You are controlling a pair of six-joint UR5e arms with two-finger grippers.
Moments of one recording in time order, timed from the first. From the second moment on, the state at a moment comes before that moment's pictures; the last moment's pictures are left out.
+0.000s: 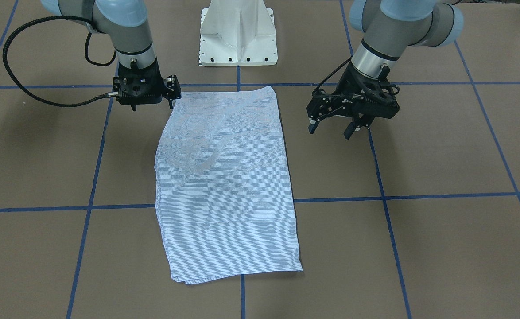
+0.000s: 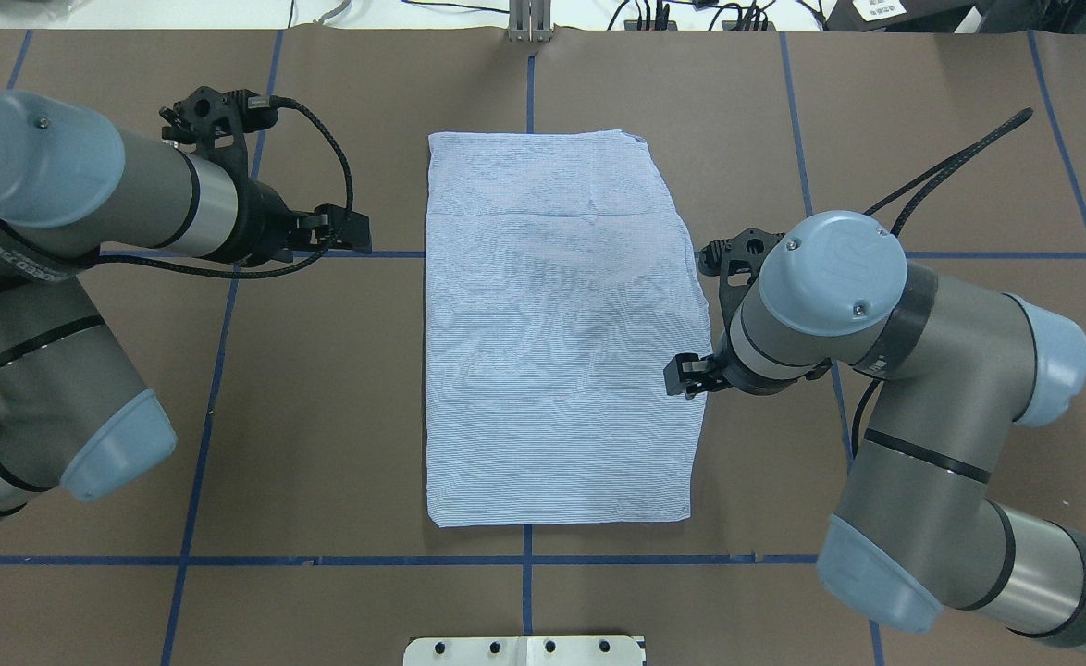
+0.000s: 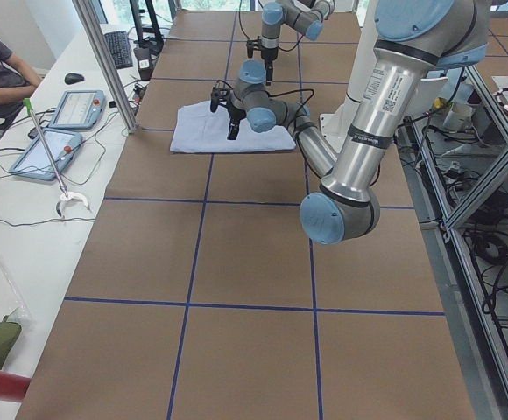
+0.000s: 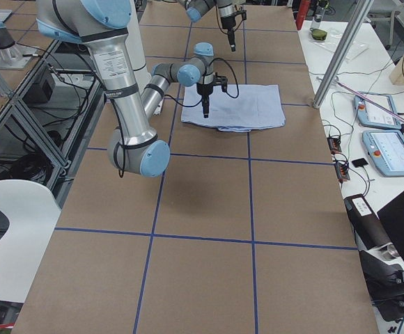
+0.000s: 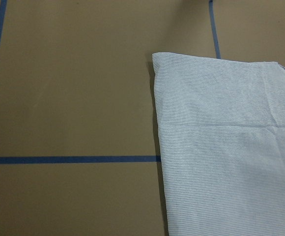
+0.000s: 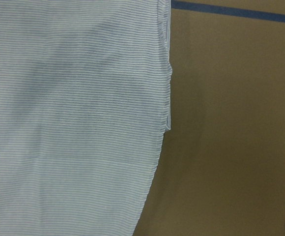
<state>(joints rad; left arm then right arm) -0.71 -1.98 -1.93 -1.90 -1.91 -1.24 0.54 -1.17 2.07 -1.80 1.88 1.09</state>
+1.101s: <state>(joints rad) -0.28 -2.00 -1.90 -1.85 -1.71 -1.71 0.53 -1.18 2.19 -1.79 1.93 1.22</state>
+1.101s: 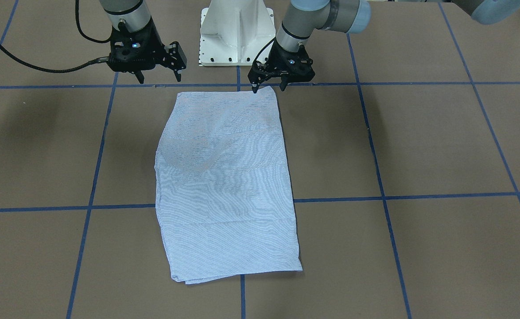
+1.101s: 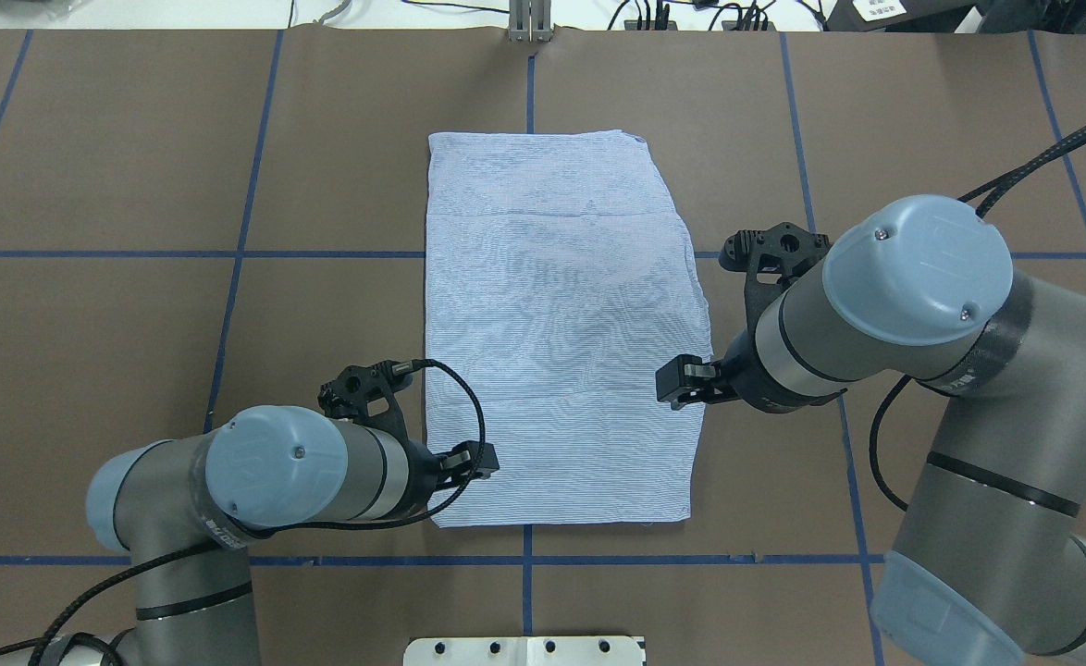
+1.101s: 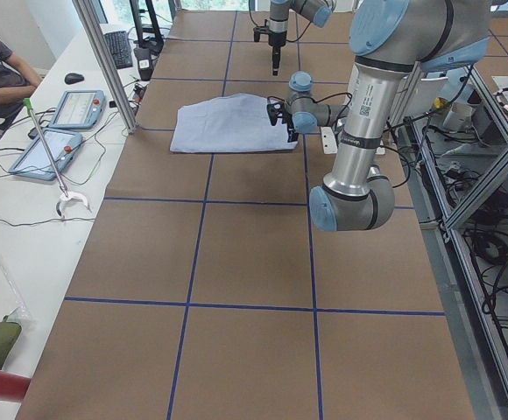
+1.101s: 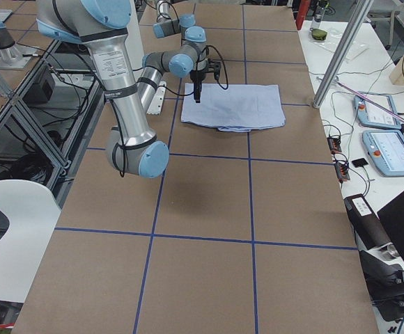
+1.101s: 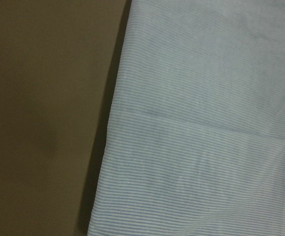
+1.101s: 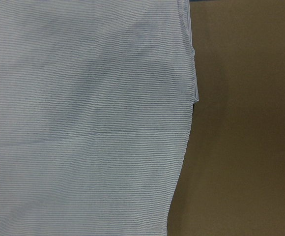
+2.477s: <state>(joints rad) -0.23 -2.03 -1.84 -1.82 -1.69 -1.75 0.54 -1.18 2.19 -1.79 1.94 1.22</state>
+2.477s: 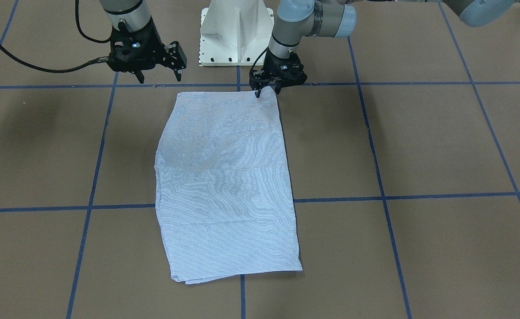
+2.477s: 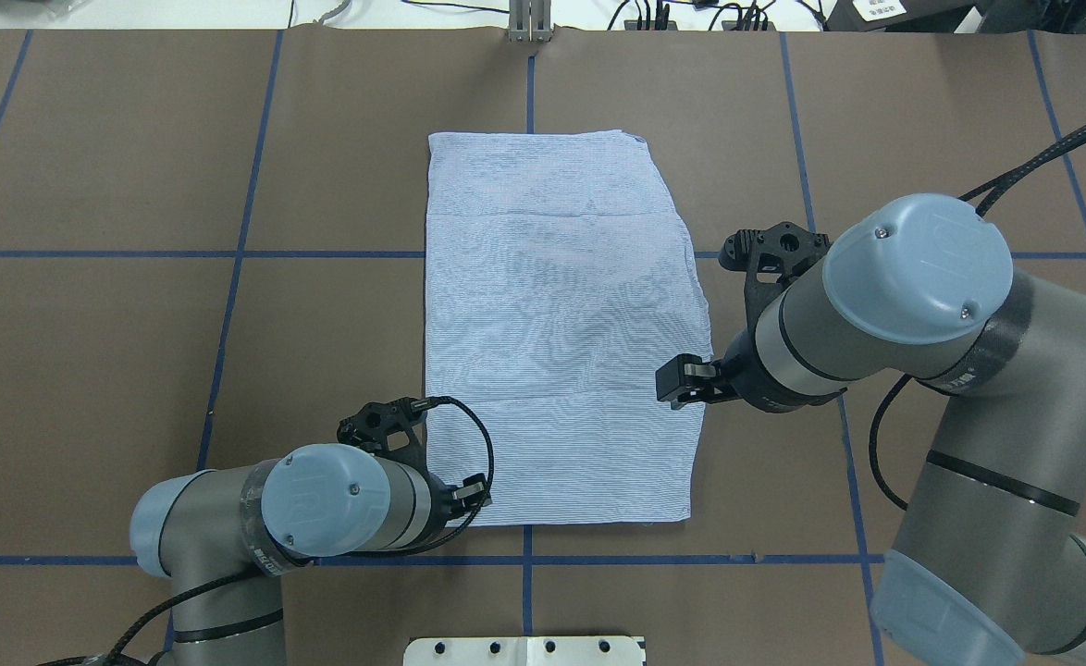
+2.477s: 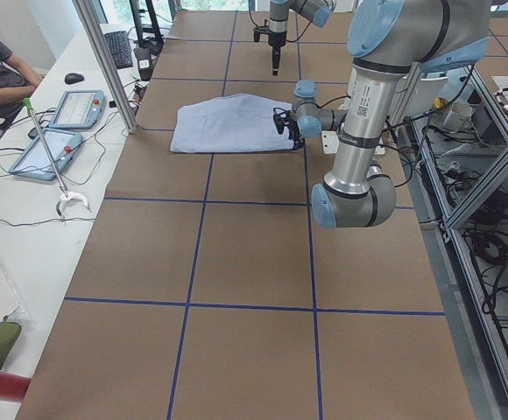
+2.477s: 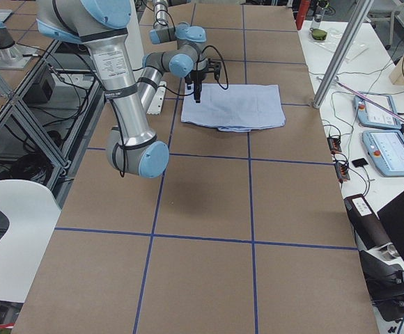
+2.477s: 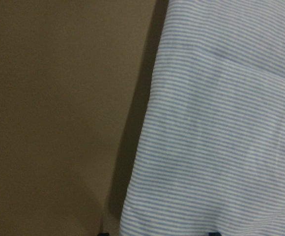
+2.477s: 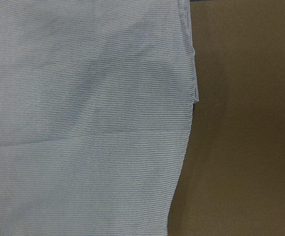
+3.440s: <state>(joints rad) -0.24 -2.03 -1.84 -1.80 -1.68 -1.75 0.54 -1.18 2.19 -1.79 1.94 1.22</state>
